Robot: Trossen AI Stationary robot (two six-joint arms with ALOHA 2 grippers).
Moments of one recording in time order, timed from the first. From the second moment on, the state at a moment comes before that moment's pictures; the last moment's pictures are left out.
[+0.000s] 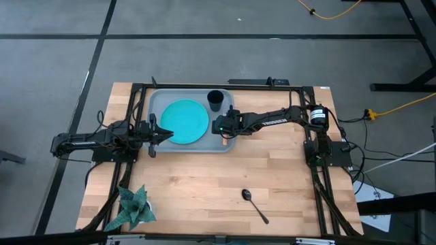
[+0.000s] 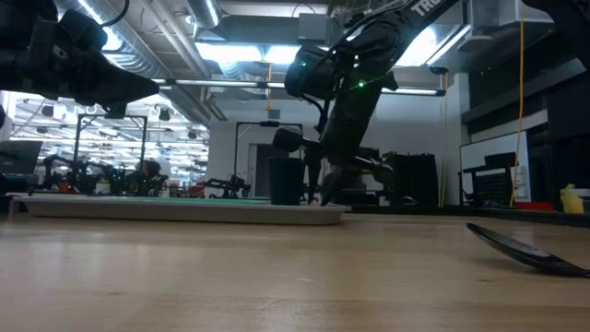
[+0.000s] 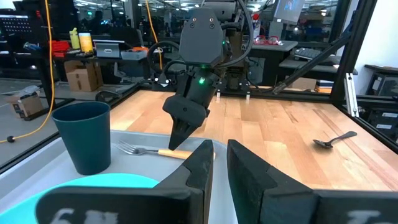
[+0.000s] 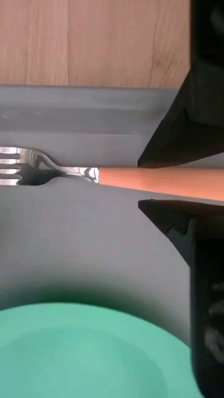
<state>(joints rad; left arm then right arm) 0.10 0.00 0.01 0.02 -0.04 -0.05 -0.13 2.01 1.32 -0.46 0.31 1.38</state>
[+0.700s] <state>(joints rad) 0.10 0.00 0.01 0.02 -0.04 -0.05 0.08 1.77 1.32 -0.74 0.46 1.17</state>
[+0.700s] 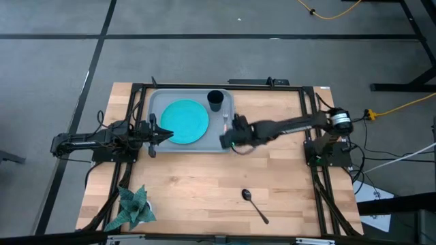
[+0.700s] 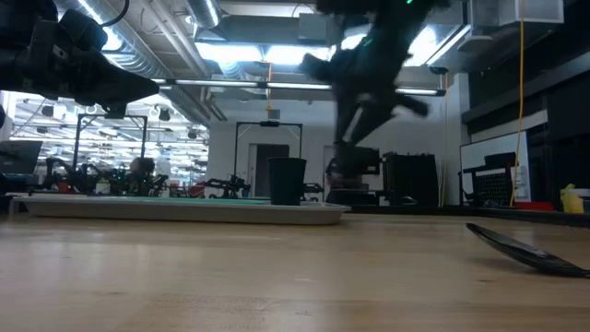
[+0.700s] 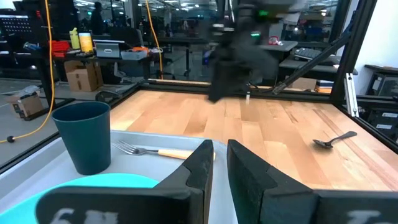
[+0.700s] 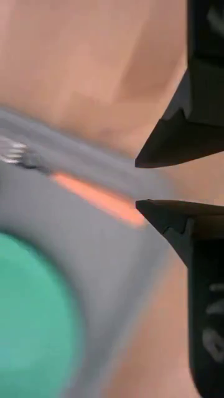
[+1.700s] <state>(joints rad) 0.10 0.00 0.01 0.02 -0.04 -0.05 0.63 1.91 1.32 -0.79 0.18 1.33</state>
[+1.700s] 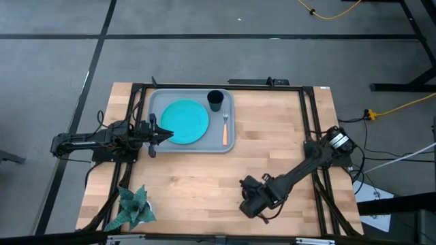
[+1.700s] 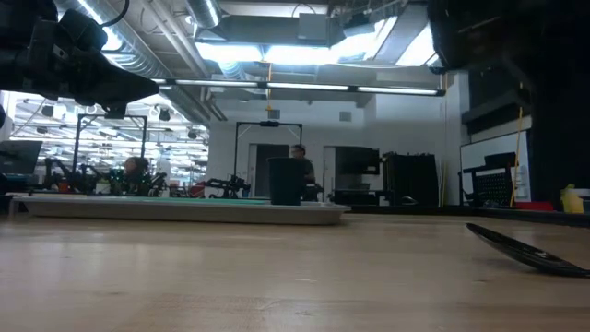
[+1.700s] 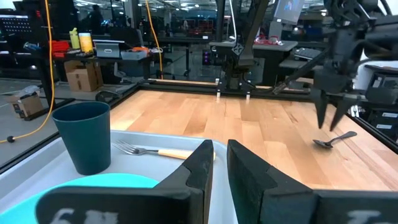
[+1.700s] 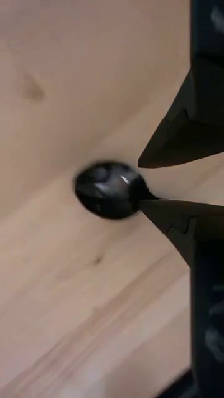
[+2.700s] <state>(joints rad) 0.10 0.00 0.01 0.02 -0.04 -0.05 0.74 2.01 1.36 -0.77 0.14 1.53</state>
